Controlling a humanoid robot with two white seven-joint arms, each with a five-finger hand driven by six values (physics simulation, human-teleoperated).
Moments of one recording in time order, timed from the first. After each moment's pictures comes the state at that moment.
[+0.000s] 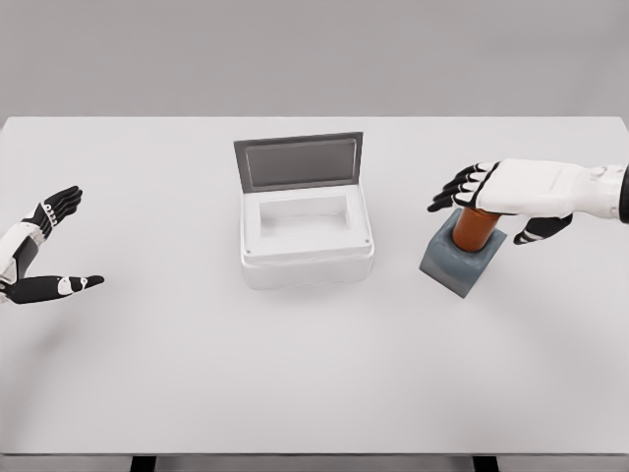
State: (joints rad) left arm 0.08 0.83 -0.27 -1.42 0.44 -0.61 -0.09; right arm -0.75 -1.06 0.77 -1.70 0.21 -0.47 0.61
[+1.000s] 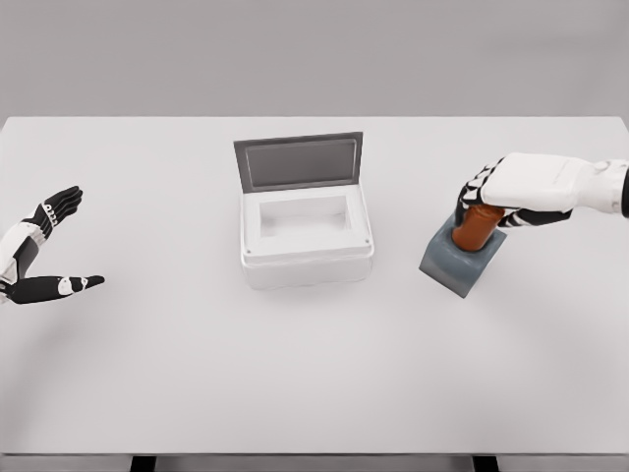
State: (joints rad) left arm 0.08 0.83 -0.27 -1.42 0.44 -0.61 -0.09; right arm -0.76 -1.05 0.77 -1.68 0.23 -0.47 0.61
